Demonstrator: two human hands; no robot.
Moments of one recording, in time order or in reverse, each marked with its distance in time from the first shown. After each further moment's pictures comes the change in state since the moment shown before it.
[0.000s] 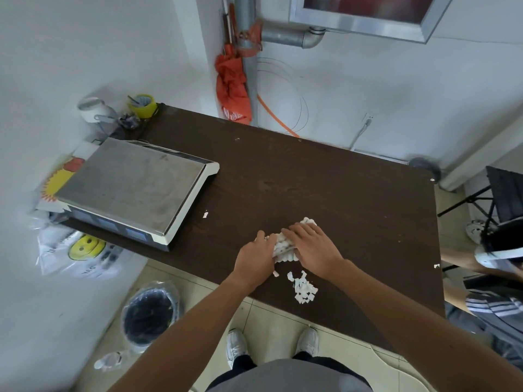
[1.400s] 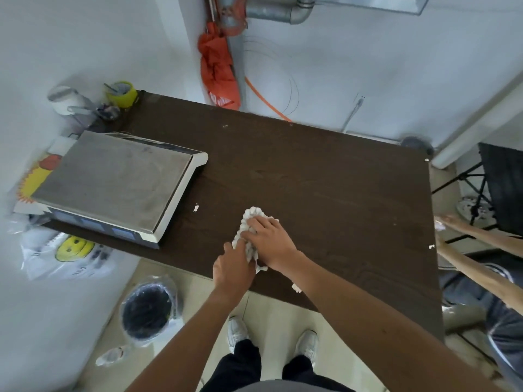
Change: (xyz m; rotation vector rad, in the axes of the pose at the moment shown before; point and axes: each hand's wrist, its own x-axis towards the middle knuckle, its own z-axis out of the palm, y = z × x) left_hand -0.039 -0.009 0.008 -0.043 -0.059 -0.366; right_hand 0.051 -0.071 0.007 0.117 -0.070 0.030
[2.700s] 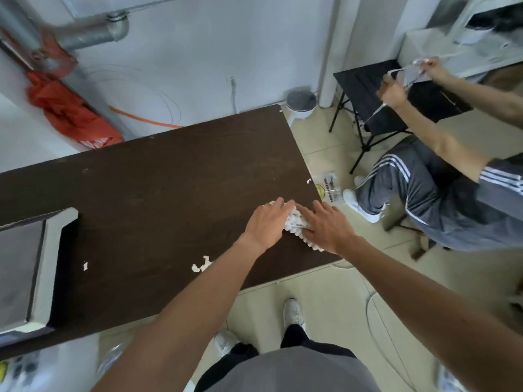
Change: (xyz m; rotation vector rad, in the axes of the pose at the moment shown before) left_hand -0.036 0.300 0.026 0.268 -0.025 1.132; right_hand -0.329 0.181 0.013 0.000 0.070 0.758
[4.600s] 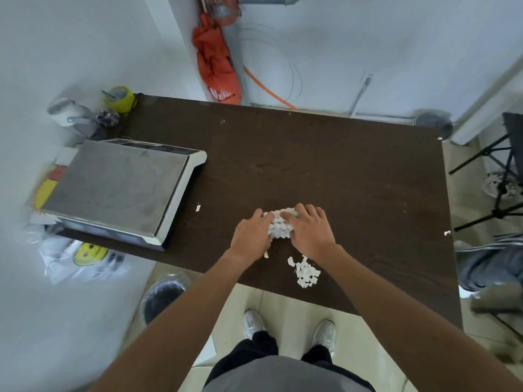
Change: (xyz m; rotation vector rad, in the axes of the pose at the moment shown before) left_hand -0.199 -0.205 0.027 -0.178 0.007 -0.721; right_hand 0.132 -0.279 0.009 -0.010 -0.004 -0.436
